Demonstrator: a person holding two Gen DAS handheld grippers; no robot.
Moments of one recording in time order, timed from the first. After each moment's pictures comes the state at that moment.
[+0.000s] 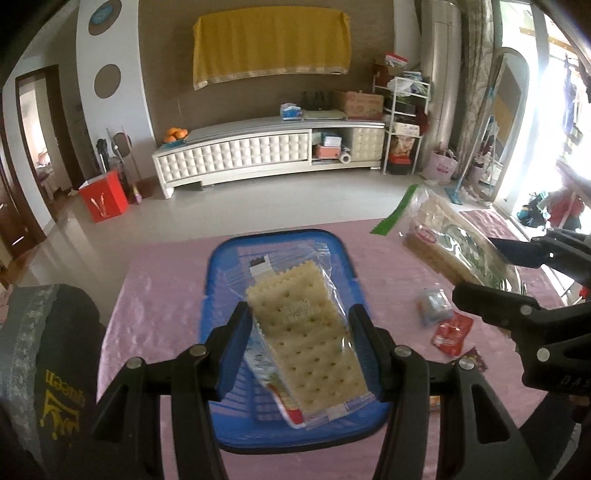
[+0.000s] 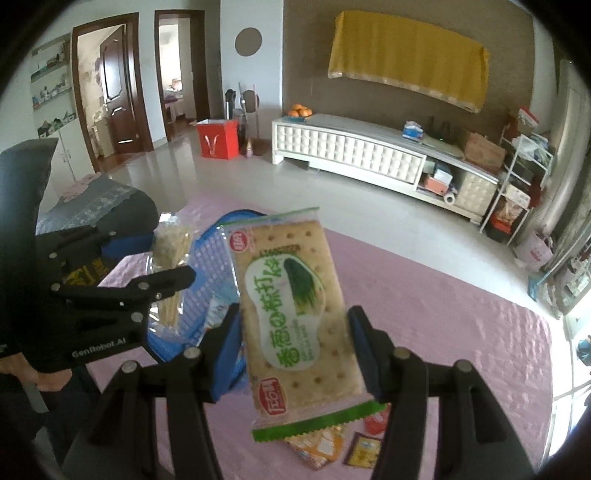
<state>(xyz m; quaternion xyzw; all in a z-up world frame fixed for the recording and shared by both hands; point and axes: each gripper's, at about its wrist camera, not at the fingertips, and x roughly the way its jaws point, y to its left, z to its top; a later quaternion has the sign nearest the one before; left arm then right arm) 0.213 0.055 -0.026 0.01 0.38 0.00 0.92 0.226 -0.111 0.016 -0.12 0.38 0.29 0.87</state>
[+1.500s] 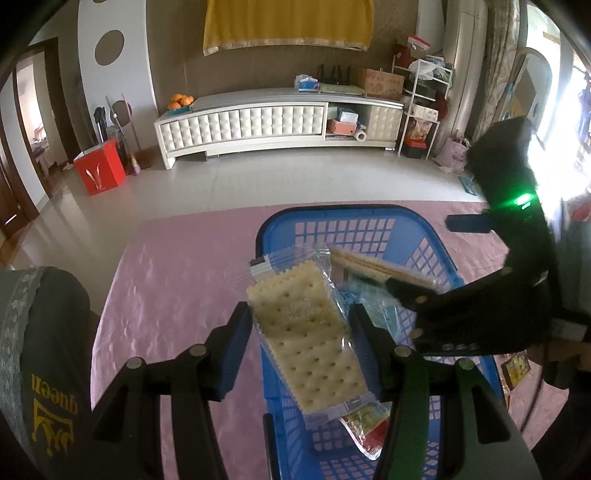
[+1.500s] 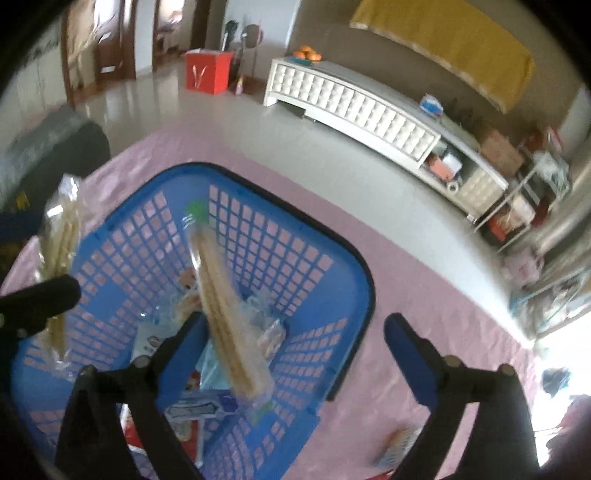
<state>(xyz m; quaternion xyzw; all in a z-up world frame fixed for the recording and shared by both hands) 0.269 0.129 -0.083 -0.02 0.43 0.00 0.90 0.309 -0.006 -0.079 -0.23 0.45 0.25 0.83</state>
